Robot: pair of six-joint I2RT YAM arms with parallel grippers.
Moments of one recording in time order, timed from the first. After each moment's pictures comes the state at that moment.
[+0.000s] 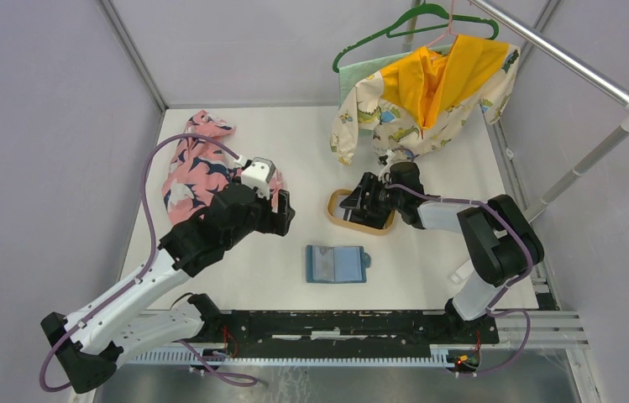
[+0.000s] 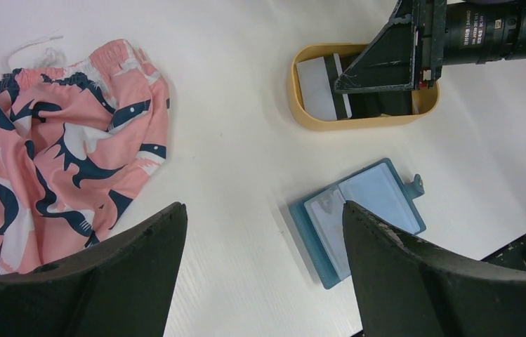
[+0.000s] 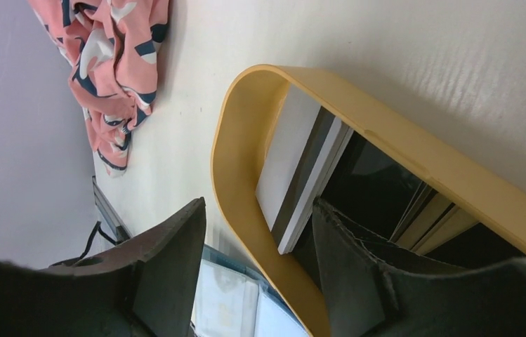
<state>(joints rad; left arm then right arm) -0.80 0.88 0.91 -0.54 -0.28 -0.30 0.40 1.69 0.74 0.32 -0.48 0.77</state>
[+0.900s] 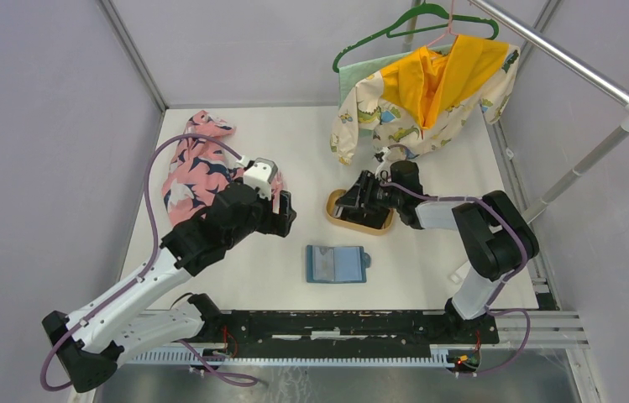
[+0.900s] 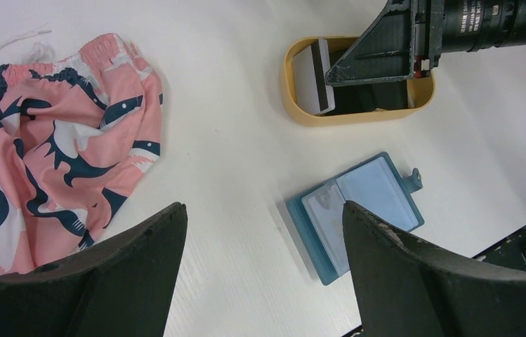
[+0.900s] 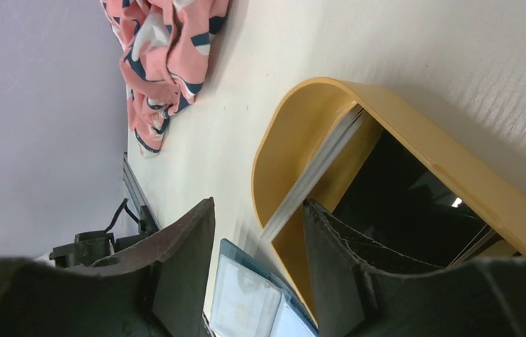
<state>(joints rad) -0.79 0.89 0.91 -0.54 -0.25 -0.30 0.40 1.72 0.73 0.48 -0.61 0.78</state>
